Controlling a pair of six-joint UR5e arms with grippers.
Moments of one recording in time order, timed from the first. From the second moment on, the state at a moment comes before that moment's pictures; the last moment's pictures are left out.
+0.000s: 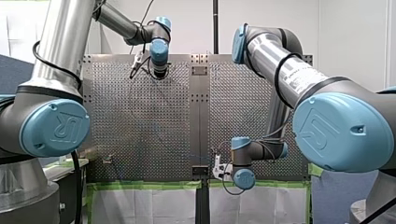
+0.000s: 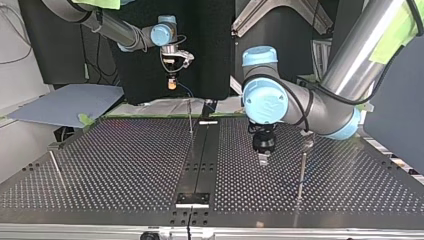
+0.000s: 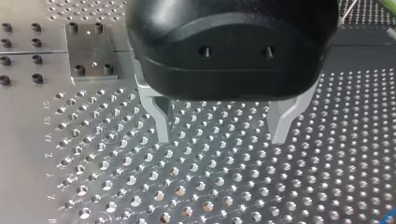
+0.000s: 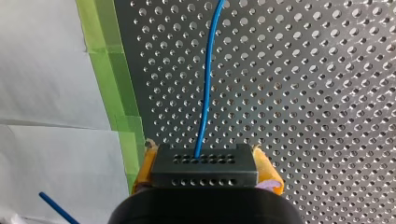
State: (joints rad) left arm -0.38 -1.81 -1.42 -3.24 -2.07 -1.29; right arm 2.15 -0.60 1.84 -1.08 1.77 1.69
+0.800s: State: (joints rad) left arm -0.35 -1.96 -1.37 -3.09 -2.20 -1.11; right arm 2.16 -0.60 1.84 -1.08 1.76 1.69
